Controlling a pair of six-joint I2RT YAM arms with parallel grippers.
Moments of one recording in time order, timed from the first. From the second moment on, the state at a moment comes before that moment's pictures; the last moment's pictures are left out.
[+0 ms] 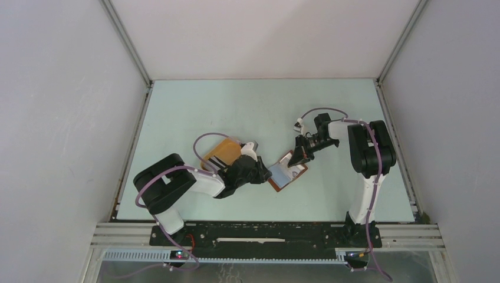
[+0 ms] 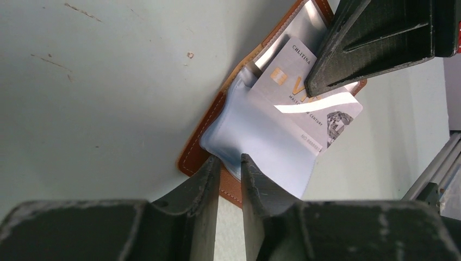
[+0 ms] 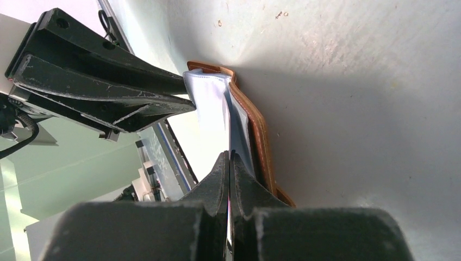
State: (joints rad) left arm -0.92 1.69 0.55 0.58 -0.11 -0.82; right arm 0.18 2.01 1.14 -0.61 -1.02 -0.08
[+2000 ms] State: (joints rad) left arm -0.93 1.69 0.55 0.57 -0.07 -0.81; right arm 0.29 1.94 1.14 -0.60 -0.81 -0.11
